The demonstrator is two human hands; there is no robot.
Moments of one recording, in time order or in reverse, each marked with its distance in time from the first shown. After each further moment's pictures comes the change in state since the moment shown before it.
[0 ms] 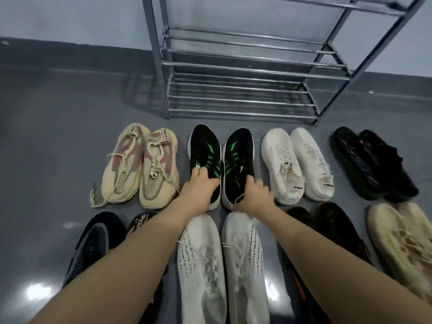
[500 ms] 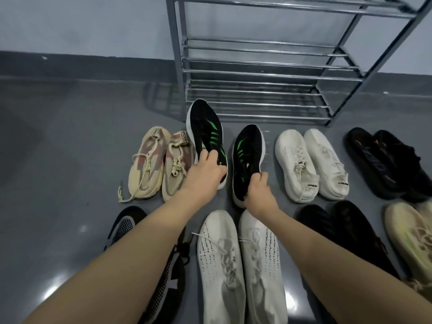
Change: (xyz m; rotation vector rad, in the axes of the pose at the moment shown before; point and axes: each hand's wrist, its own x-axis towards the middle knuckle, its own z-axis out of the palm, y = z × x) left_hand -0.036 -0.013 -0.044 0.170 0.272 0.047; right_hand -0.018 -0.024 0.021 0.095 0.239 -0.160
